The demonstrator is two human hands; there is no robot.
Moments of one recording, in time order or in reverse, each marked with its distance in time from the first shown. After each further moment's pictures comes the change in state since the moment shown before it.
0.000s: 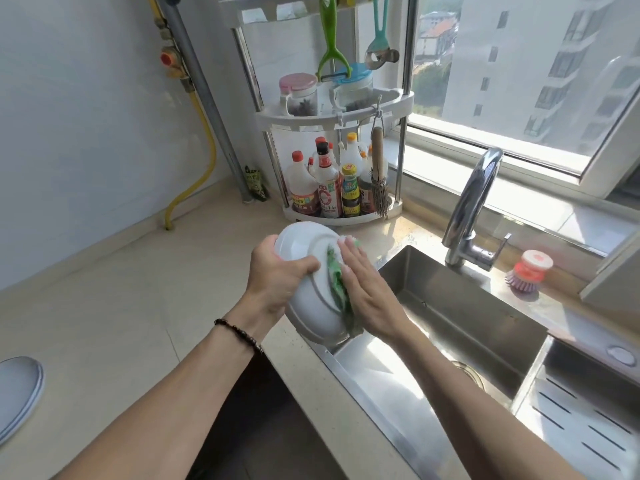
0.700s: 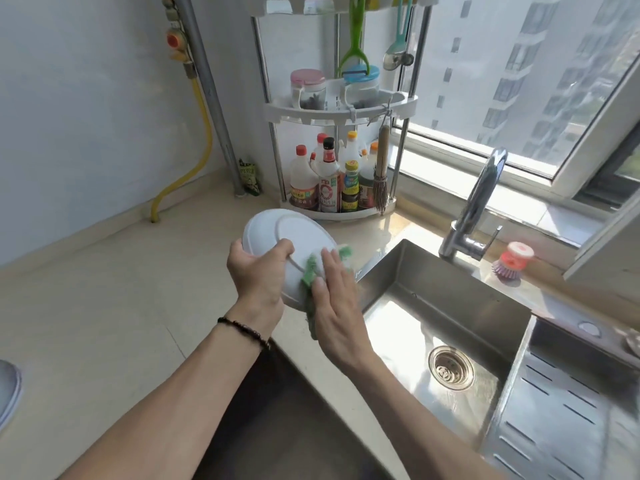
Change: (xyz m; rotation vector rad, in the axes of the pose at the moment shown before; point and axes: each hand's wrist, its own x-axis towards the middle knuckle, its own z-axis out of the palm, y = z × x) left_hand -0.002 -0.017 -0.064 -0.299 0.284 -0.062; right_hand -0.027 -0.064 0.109 0.022 0.230 0.109
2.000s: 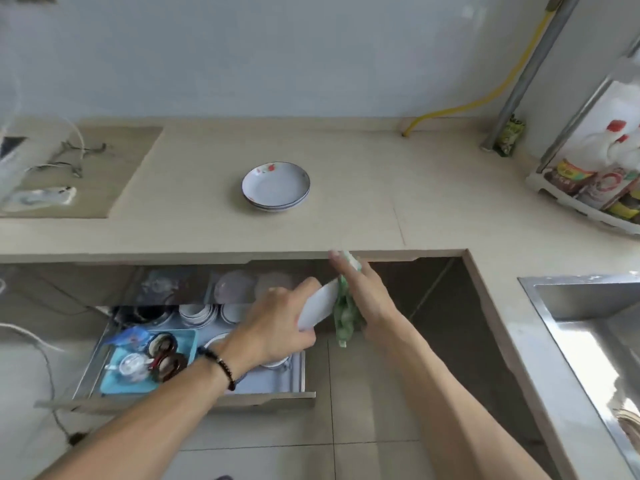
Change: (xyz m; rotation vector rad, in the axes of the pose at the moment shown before) left_hand -0.162 -0.085 -0.431 1.145 -0.190 0.336; right_hand -0.193 -0.090 0.242 0.293 -0.757 0.378
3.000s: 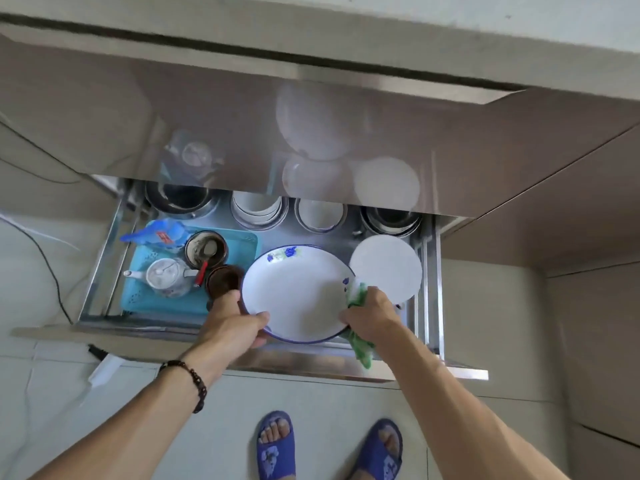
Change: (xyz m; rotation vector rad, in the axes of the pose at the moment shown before) left_hand -0.129 -0.498 0.225 -0.855 0.027 -1.272; right_hand 0.235 0.368 0.300 -0.652 -0.045 0.515
